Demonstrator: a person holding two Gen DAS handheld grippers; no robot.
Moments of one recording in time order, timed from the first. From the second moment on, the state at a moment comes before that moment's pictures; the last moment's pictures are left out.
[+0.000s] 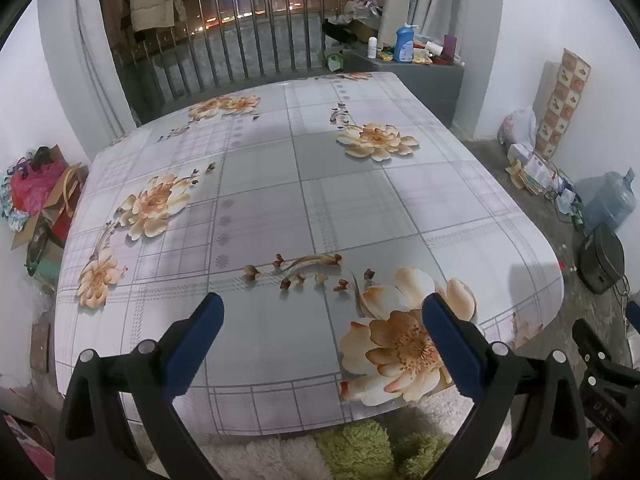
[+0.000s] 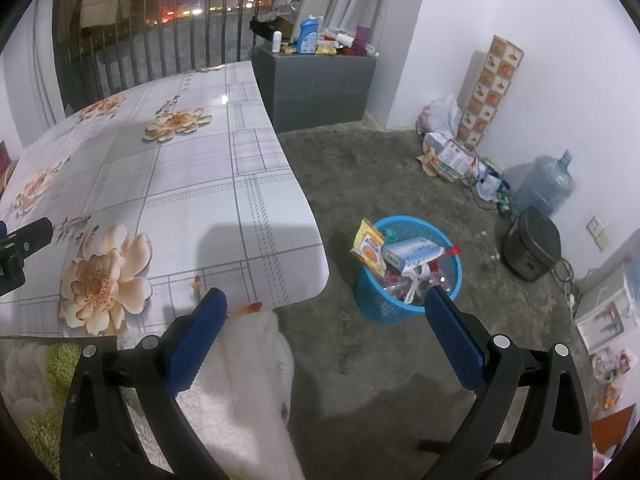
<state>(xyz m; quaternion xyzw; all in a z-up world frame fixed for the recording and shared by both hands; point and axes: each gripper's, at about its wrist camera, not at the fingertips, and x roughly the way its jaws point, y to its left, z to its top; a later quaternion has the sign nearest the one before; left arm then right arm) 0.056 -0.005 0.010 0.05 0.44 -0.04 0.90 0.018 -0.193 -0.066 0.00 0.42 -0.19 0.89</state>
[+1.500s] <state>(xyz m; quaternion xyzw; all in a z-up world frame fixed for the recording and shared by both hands) 0.058 -0.033 0.013 0.07 0.44 -0.10 0.89 0.009 -0.222 -0.065 0.01 0.41 -0.22 0.88</state>
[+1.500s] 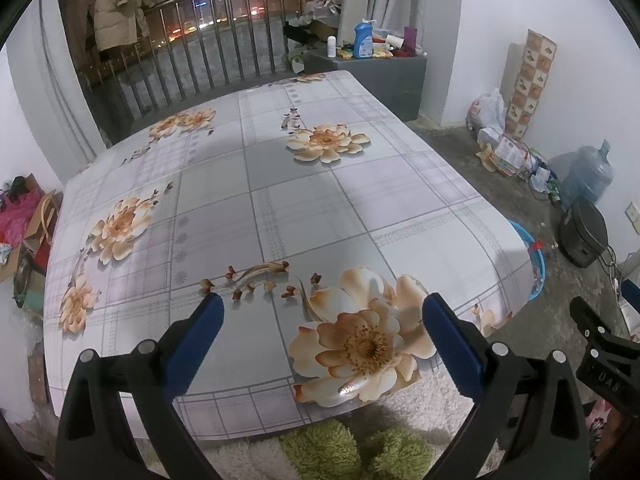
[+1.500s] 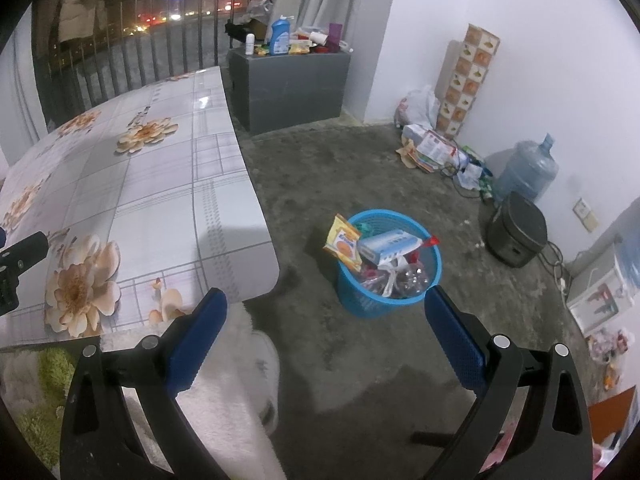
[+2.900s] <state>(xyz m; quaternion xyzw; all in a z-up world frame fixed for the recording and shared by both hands) 0.057 -0.025 0.013 0.07 0.43 -0.09 0.89 0.013 -0.218 -0.065 0.01 0.41 -0.21 0.88</state>
